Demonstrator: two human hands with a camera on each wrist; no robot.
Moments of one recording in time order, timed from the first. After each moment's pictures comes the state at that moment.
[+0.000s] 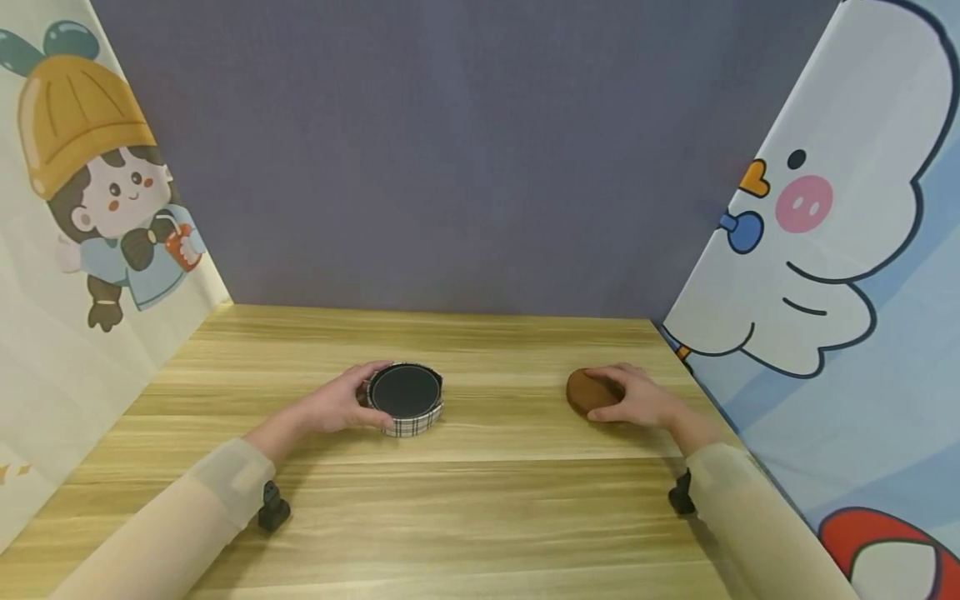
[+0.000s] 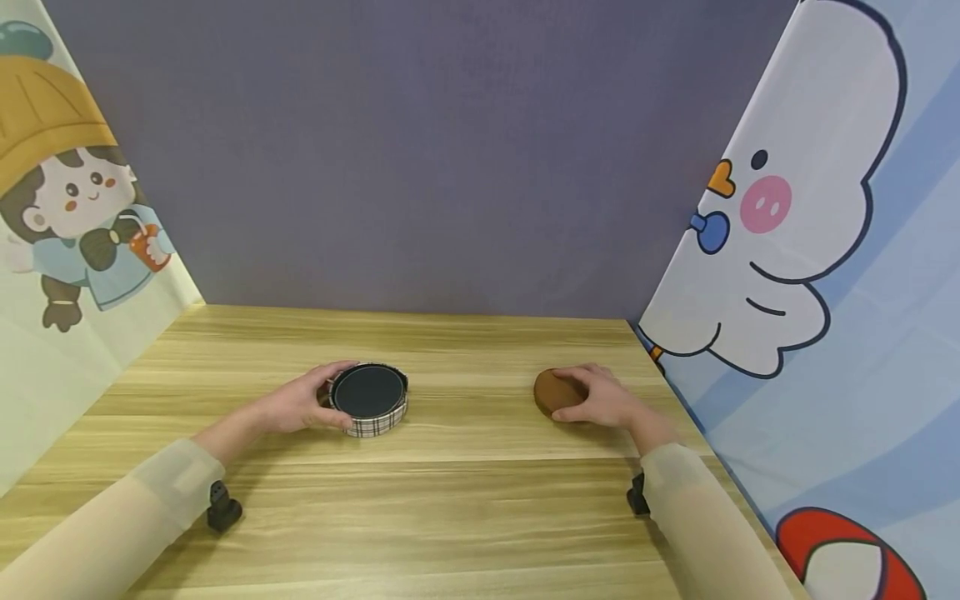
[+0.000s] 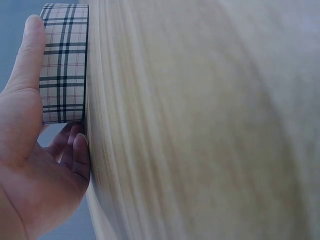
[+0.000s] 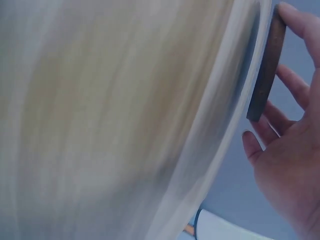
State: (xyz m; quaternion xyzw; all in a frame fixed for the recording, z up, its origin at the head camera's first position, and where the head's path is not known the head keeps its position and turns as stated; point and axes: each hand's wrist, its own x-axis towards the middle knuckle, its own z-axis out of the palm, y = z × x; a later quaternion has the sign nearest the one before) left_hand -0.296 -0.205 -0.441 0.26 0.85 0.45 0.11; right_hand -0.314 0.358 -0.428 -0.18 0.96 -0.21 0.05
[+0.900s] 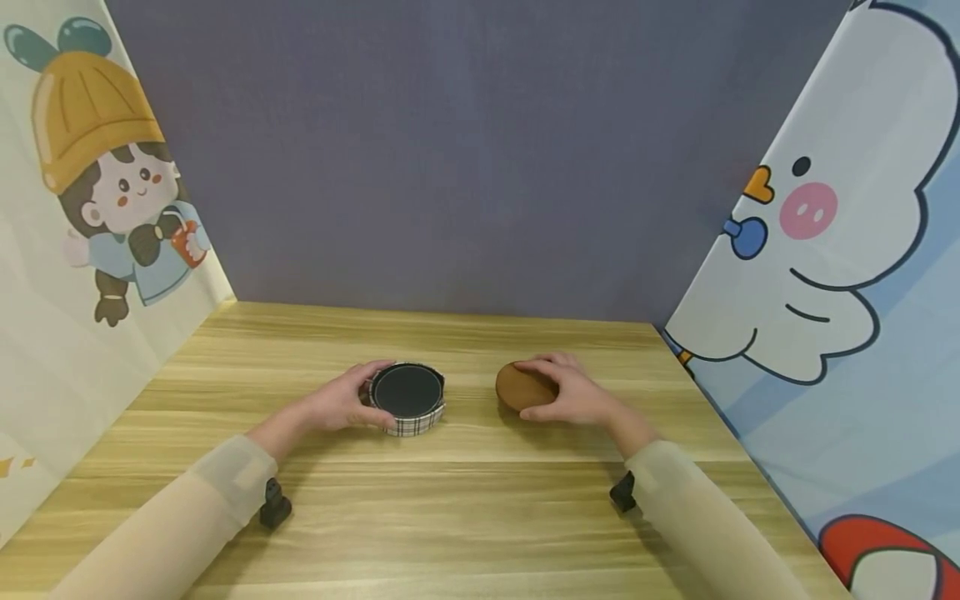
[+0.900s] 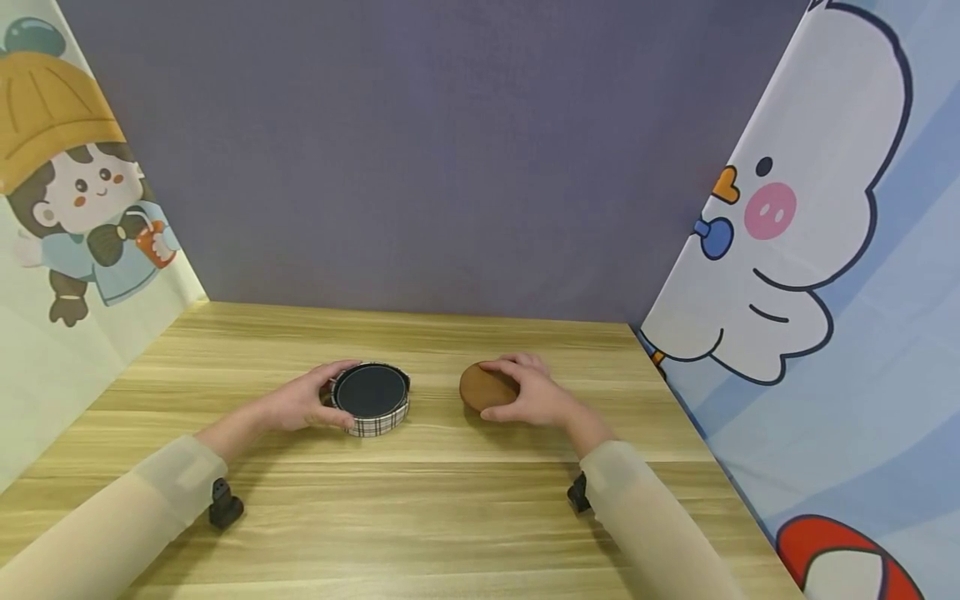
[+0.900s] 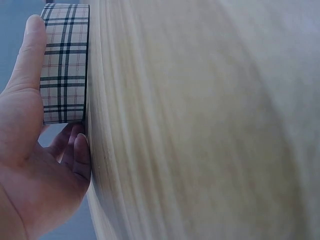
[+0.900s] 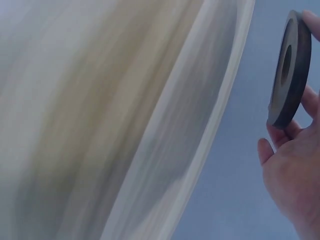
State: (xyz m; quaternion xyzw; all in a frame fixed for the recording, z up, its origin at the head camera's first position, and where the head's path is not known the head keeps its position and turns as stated) left_hand -0.294 -0.205 -0.441 0.23 0.85 0.45 0.12; right_hand -0.307 0.242 -0.410 -0.27 0.93 -0.26 0.03
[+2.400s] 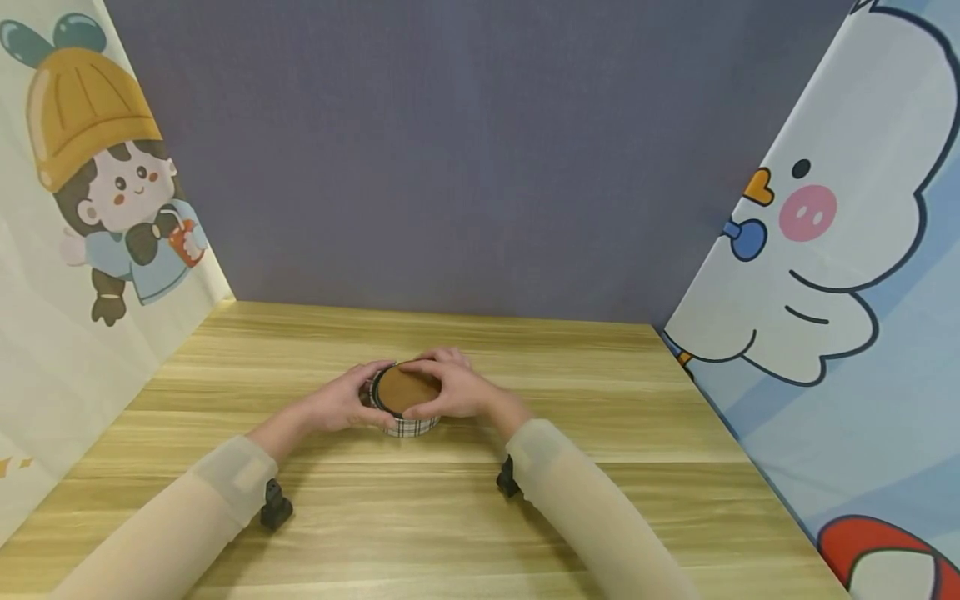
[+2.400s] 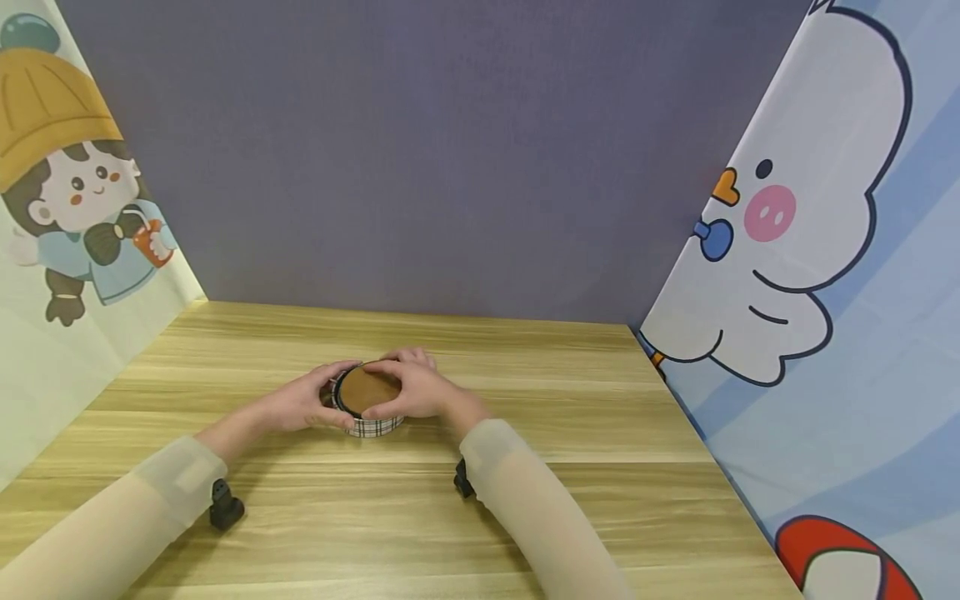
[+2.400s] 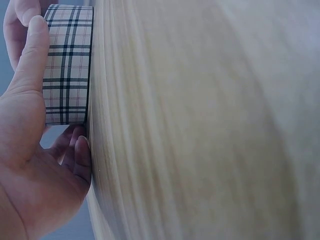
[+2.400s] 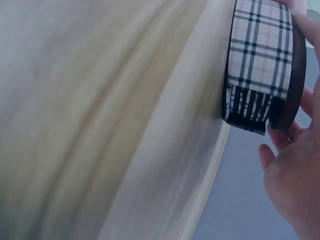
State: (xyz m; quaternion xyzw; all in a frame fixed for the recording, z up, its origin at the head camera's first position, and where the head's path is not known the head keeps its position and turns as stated) left_hand -0.296 -0.208 -0.442 0.24 0.85 0.44 0.14; right_hand -0.324 0.065 -0.416 -0.36 0.90 -0.24 0.08
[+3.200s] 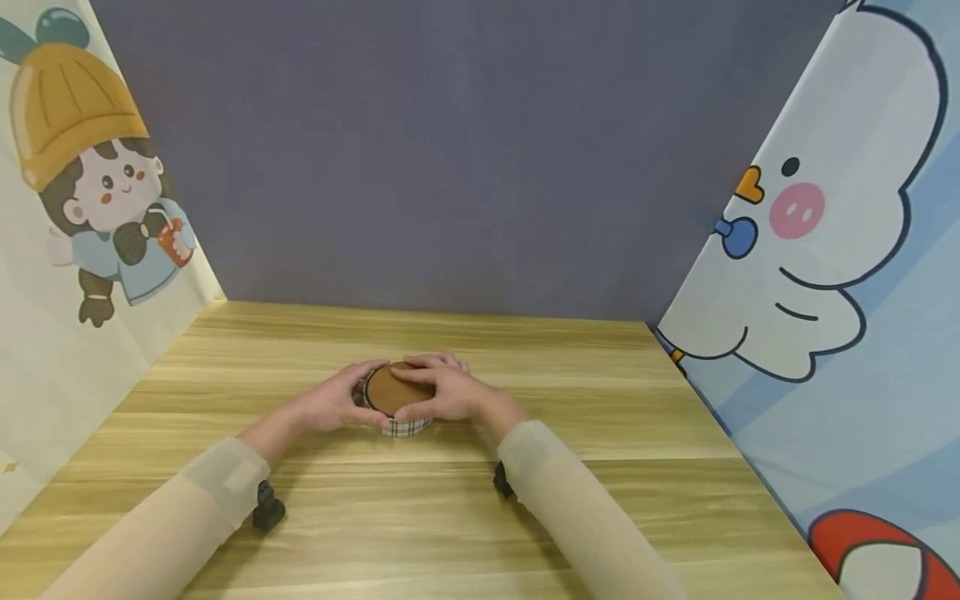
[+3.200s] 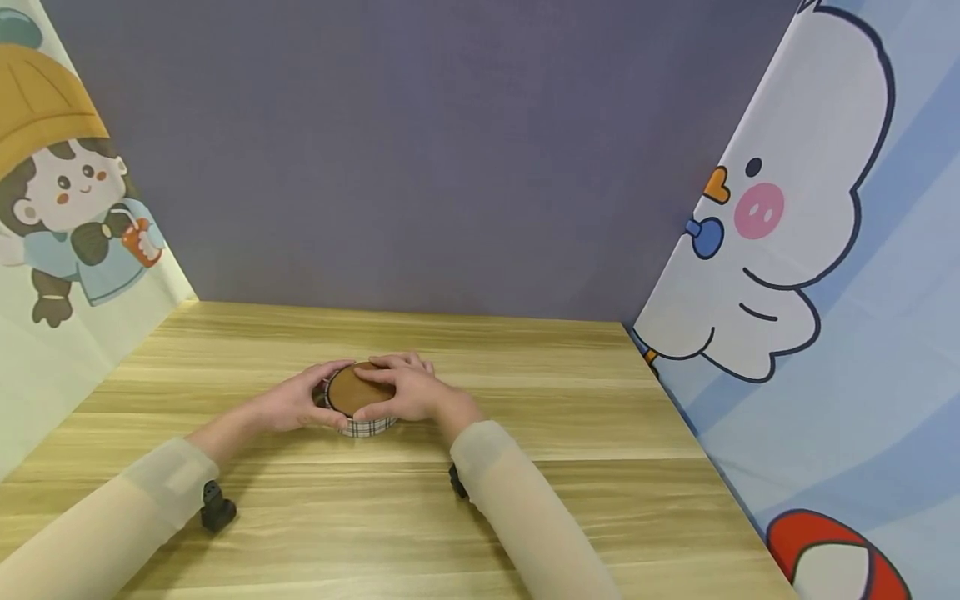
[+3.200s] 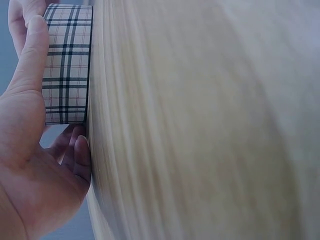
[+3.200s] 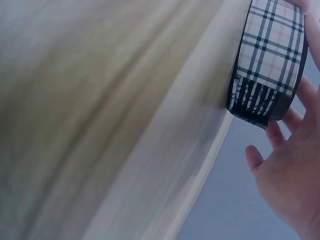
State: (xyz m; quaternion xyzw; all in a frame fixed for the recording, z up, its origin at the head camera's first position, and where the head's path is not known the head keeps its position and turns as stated) left_hand -0.292 -0.209 -0.438 0.22 0.86 0.43 0.15; right_hand -0.312 0.063 -0.409 -0.34 0.91 -0.21 0.12
